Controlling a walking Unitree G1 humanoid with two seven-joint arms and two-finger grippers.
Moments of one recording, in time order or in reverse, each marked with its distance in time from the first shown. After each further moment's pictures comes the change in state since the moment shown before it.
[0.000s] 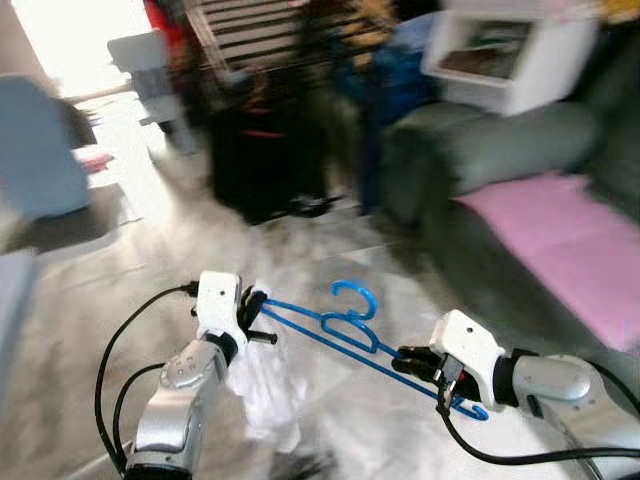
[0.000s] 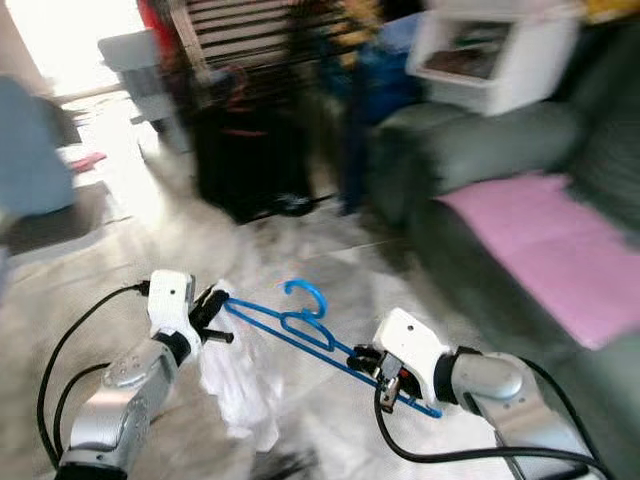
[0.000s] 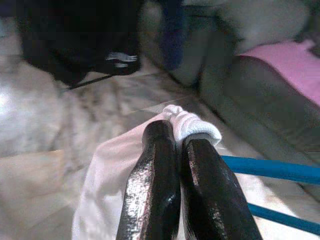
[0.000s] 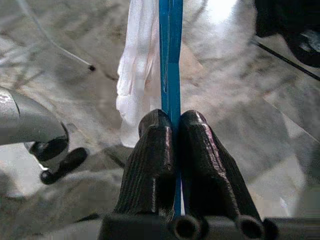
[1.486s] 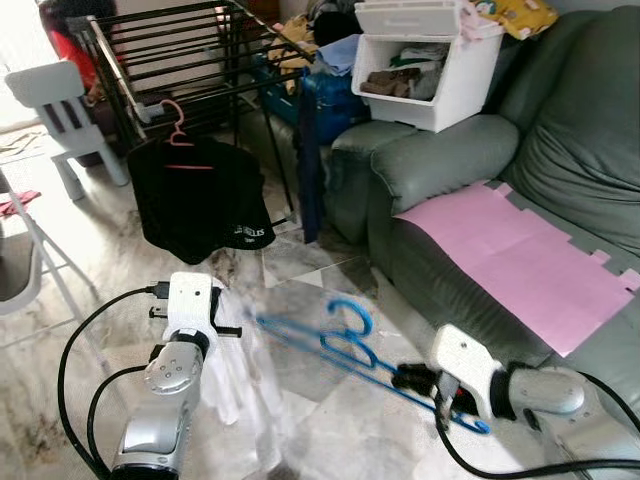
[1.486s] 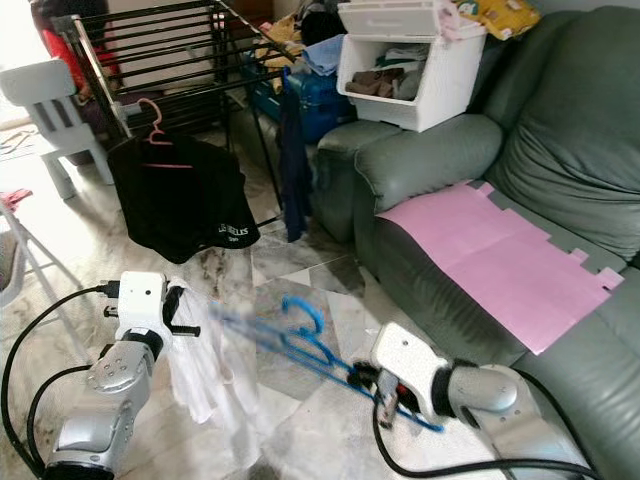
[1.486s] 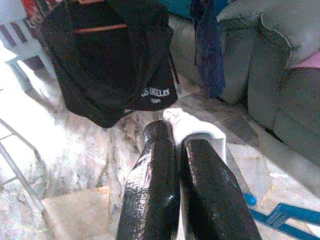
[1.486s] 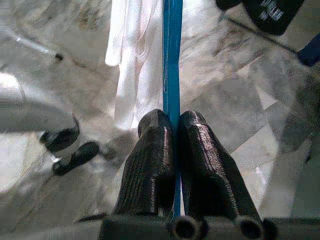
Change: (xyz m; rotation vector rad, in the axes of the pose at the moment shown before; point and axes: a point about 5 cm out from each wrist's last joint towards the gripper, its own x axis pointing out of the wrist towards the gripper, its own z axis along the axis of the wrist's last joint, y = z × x) left arm -0.009 0.040 0.002 0.171 -0.025 0.300; right arm 0.001 0.011 -0.017 0.009 0.063 0.047
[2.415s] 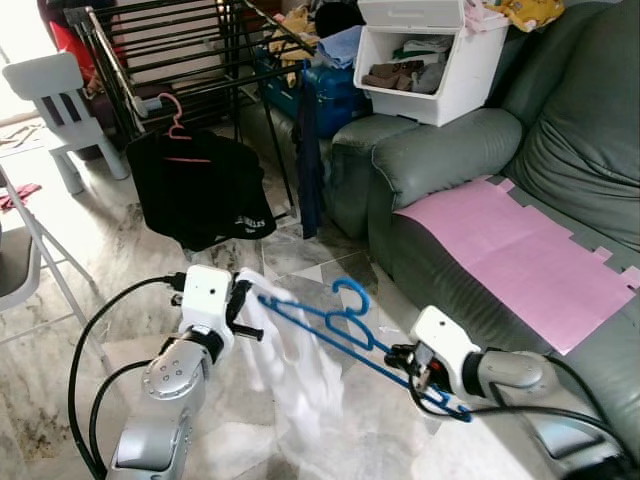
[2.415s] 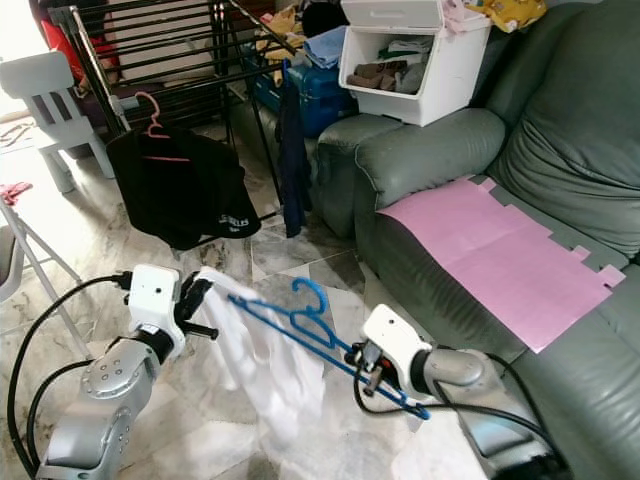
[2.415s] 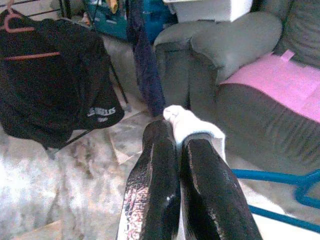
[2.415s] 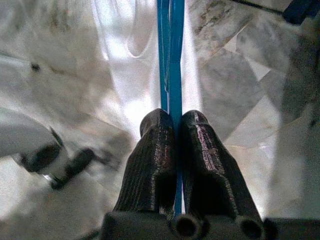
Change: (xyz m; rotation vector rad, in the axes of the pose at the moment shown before) left arm -0.017 -0.025 0.030 -0.031 -0.112 -0.240; right arm 0.042 -0.028 -0.007 0.197 0.012 -0.144
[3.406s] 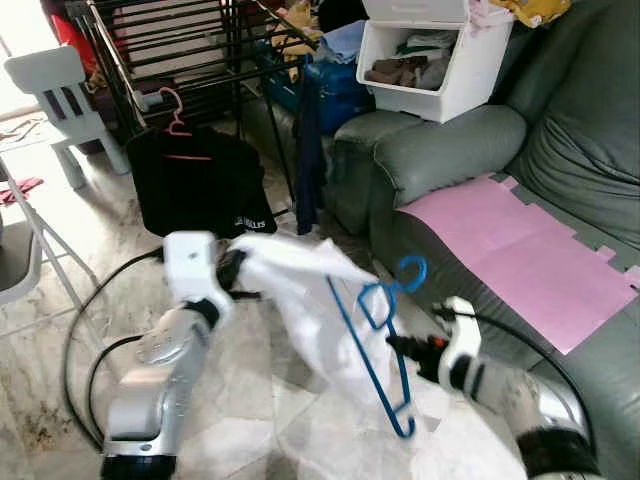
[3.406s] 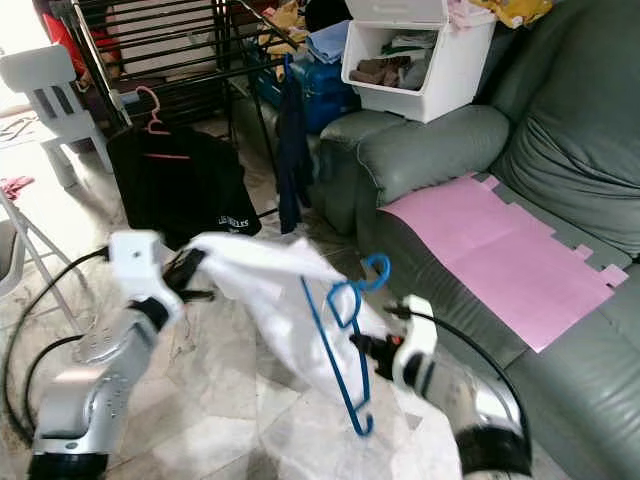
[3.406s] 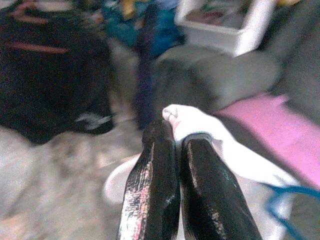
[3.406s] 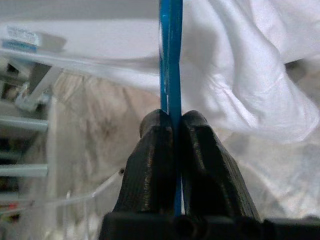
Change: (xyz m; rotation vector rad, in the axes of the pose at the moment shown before) left arm 0.013 0.014 0.026 -0.188 -0.021 0.082; right arm 0.015 -0.015 -0.029 0.927 -0.140 -0.078
